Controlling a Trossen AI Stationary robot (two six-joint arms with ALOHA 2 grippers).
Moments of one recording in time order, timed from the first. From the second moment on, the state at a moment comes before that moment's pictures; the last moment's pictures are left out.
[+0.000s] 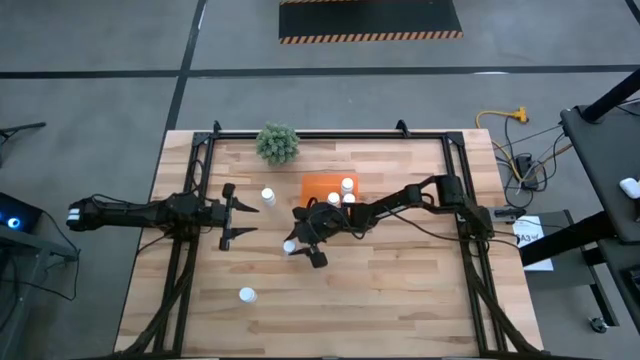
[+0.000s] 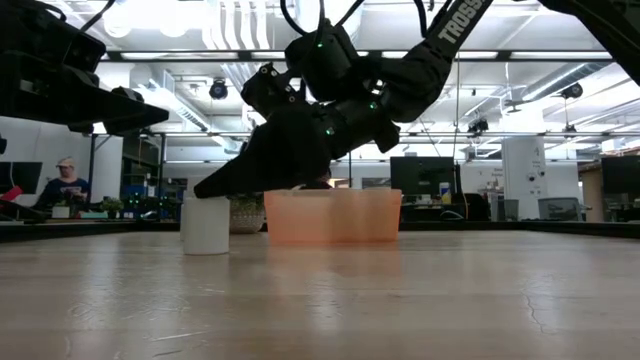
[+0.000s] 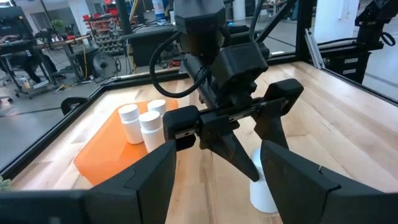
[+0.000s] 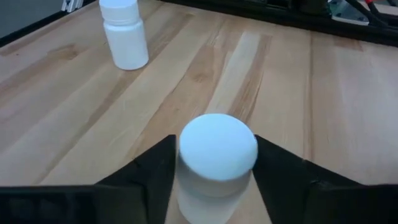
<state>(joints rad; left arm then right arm) -0.01 0.21 0.01 0.04 0.01 0.14 0.02 2.20 1.29 0.45 -0.31 -0.16</state>
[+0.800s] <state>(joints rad) -0.01 0.21 0.00 0.04 0.01 0.14 -0.03 1.94 1.27 0.20 -0.20 -0.12</state>
